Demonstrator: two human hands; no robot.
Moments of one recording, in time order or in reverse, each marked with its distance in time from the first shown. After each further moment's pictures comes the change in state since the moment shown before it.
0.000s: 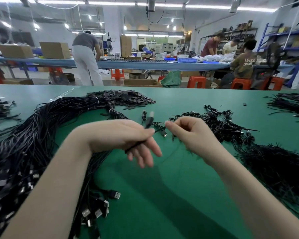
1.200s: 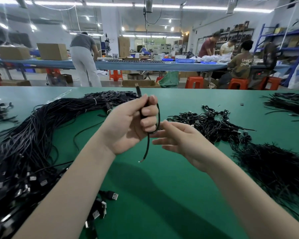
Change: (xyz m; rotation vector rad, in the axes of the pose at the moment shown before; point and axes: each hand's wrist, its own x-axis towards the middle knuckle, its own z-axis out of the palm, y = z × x) left_hand 0.024 0.017 0.020 -0.946 0.168 0.422; right_hand -0.011 -0.018 0.012 0.396 -0.237 0.274
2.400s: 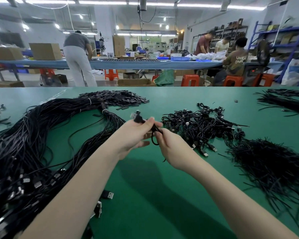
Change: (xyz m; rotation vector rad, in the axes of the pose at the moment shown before) left_hand 0.020 -0.046 -0.028 0.620 0.378 -0.138; right_hand 0.016 0.037 0.002 -0.769 0.125 -0.174
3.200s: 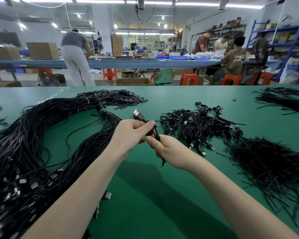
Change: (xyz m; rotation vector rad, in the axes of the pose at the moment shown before) left_hand 0.010 -0.018 0.002 0.166 0.222 0.210; right_hand -0.001 0.008 0.000 0.201 -0.195 -0.006
